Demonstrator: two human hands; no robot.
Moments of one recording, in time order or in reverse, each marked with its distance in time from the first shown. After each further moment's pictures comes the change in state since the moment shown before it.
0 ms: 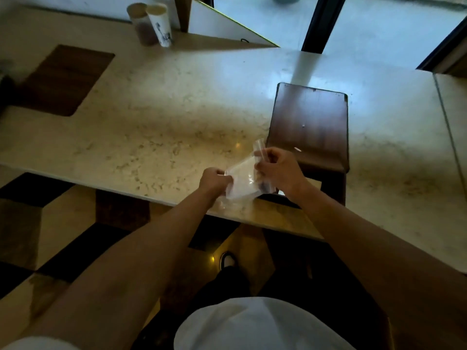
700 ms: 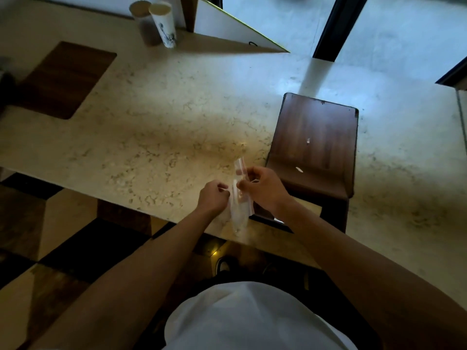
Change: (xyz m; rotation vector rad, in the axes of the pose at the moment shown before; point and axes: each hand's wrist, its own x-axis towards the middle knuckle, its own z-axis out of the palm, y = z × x) left_hand 0.028 0.010 0.019 0.276 0.059 0.070; right_hand 0.039 -0.015 0.009 -0.091 -0.214 -0.020
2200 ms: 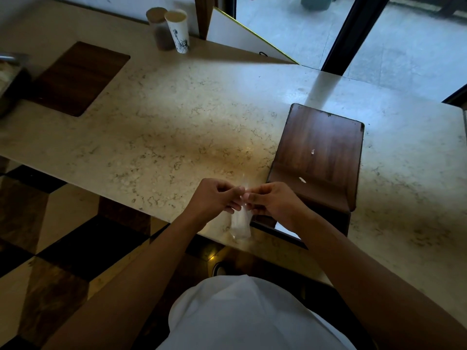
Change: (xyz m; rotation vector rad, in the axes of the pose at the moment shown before) left_hand -0.062 0.042 -0.053 -0.349 -0.225 0.258; right_hand -0.005 0.006 -0.026 0.283 -0.268 0.198
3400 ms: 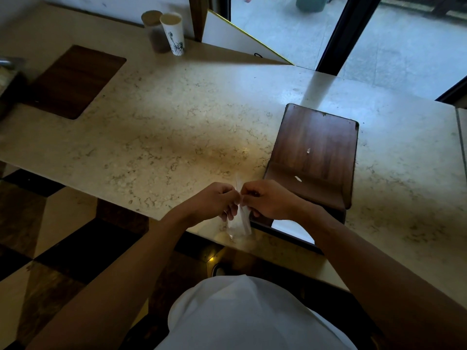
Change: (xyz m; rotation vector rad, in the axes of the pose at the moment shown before) left_hand 0.004 0.011 0.000 0.196 -0.299 -0.116; right_hand -0.002 -0.019 -0.005 -0.820 -0.133 -0.301
